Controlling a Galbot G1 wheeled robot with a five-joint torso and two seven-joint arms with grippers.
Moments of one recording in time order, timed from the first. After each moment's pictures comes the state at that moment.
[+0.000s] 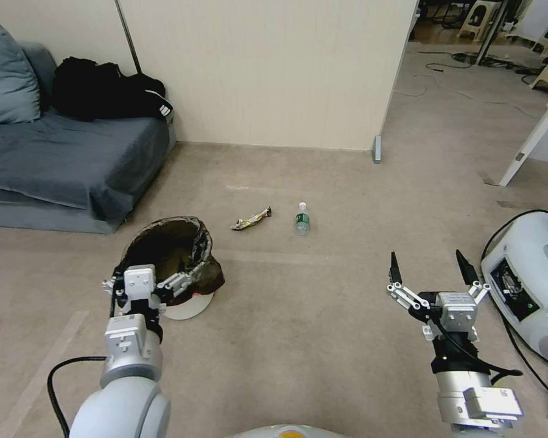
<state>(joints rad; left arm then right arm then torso) 1.61 -1.48 -0.59 -2.41 -0.03 0.45 -0.30 -1.87 1.61 0.59 2.38 -0.19 0.18 0.02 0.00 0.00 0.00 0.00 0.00</state>
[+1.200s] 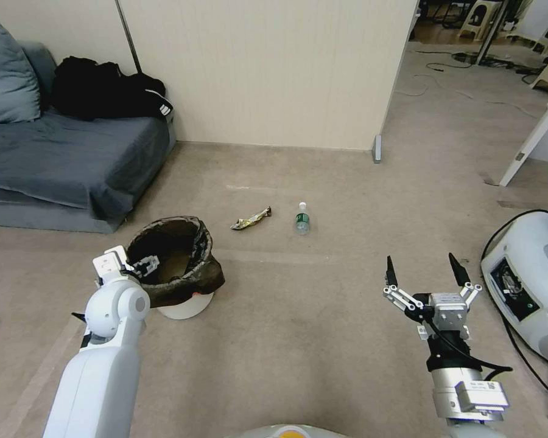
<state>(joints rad) 1.13 -1.35 -0.67 -1.76 -0.60 0.74 -0.62 -1.84 1.61 0.60 2.33 -0.19 0.18 0.00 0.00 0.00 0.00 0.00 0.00</state>
